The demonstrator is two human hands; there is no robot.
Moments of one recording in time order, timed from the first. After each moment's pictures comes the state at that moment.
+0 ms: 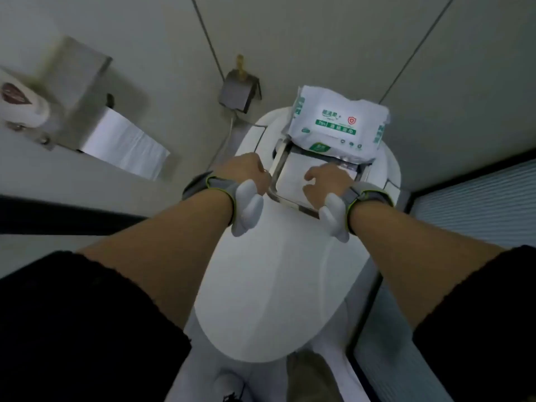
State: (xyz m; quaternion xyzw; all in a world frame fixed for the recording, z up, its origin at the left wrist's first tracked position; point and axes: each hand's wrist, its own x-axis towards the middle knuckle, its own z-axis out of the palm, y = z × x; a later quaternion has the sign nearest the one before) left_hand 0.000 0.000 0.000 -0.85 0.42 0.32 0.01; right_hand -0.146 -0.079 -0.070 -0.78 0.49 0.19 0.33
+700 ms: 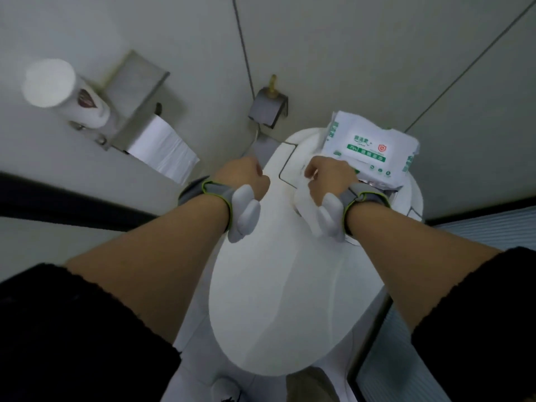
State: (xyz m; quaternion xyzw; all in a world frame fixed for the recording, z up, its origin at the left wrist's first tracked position) left_hand 0.050 0.029 0.045 -0.87 0.39 0.31 -0.01; right_hand -0.073 -0.077 -0.045 -0.82 0.49 0.03 0.27
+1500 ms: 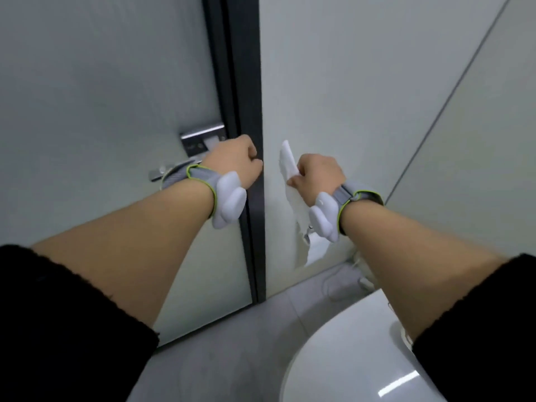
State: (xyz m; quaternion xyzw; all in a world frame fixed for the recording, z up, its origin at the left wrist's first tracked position) left_hand 0.216 0.327 0.345 -0.95 0.23 -0.02 -0.22; right_hand 0.161 0.171 0.312 -0.96 0.15 -0.06 0.23
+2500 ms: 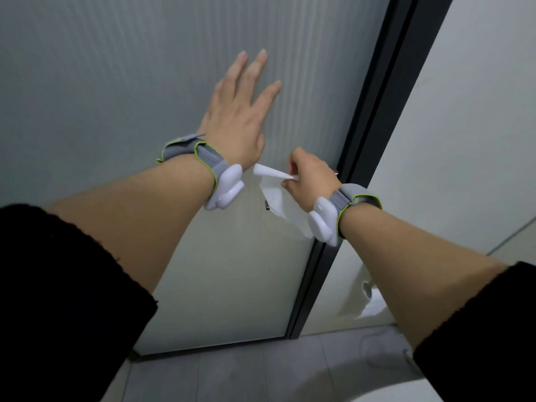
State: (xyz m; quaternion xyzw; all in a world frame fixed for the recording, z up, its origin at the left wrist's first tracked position) left_hand 0.260 0.491 0.434 -0.92 0.22 -0.34 0.00; right_hand 0.243 0.336 0.372 -0.96 -0.07 -0.11 0.25
